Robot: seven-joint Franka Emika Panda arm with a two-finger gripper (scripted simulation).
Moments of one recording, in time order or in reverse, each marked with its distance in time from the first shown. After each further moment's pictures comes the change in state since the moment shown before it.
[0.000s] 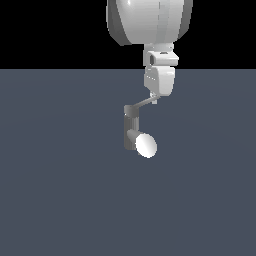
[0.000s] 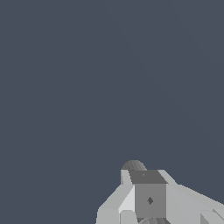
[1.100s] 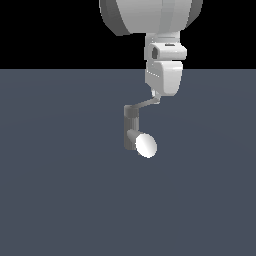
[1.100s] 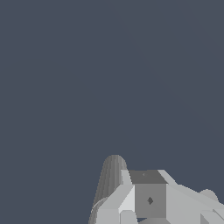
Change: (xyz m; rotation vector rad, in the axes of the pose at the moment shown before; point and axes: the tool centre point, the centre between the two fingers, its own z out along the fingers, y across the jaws) arm -0.007 0.046 -0.015 0.036 0.009 -0.007
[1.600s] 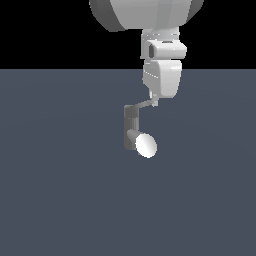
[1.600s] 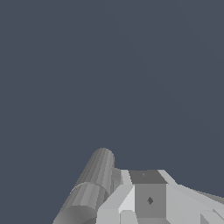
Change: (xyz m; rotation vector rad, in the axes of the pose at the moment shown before) arm -0.015 0.028 -0.003 0.003 0.002 0.010
